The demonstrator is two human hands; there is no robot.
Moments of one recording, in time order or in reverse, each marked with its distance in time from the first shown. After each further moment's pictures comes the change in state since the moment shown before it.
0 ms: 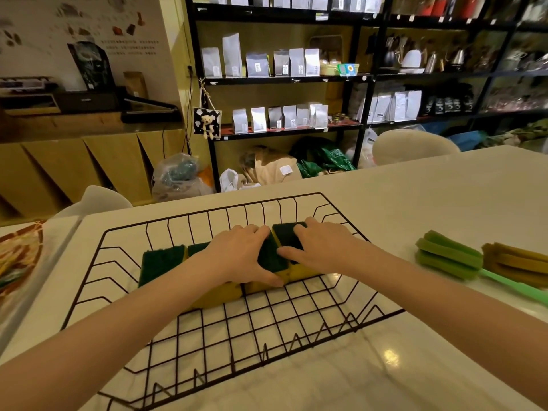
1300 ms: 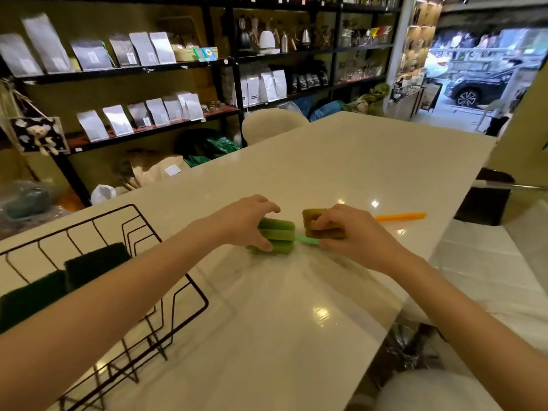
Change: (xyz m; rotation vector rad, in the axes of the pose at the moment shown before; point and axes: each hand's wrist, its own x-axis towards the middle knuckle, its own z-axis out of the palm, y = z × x) left_hand 0.133 0.241 -0.016 -0.079 -0.106 0.501; right_hand -0.186 0.240 0.040 0.490 0.380 0.381
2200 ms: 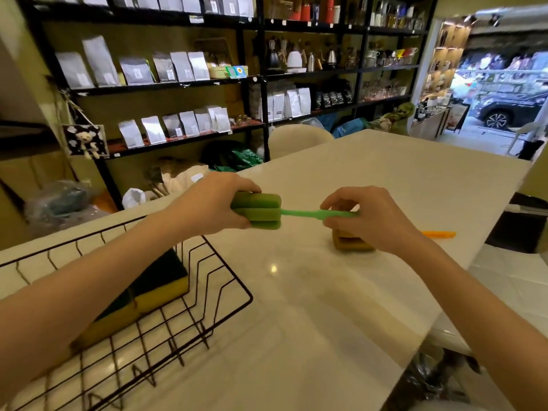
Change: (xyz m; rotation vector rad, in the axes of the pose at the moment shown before) left_hand -0.087 -0.032 -0.052 0.000 0.372 -0.039; right_hand 0.020 -0.060 -0.024 0.139 0.104 -0.050
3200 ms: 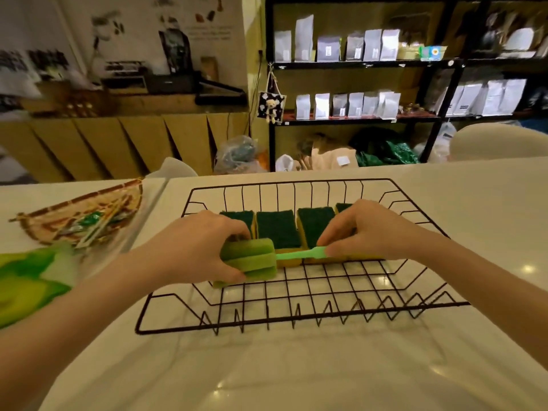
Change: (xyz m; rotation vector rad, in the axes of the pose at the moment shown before) left_hand -0.289 -0.094 -0.054 0.142 -0.188 -0.585; right_hand 0.009 -0.211 0.176 0.102 -0.790 -0.460
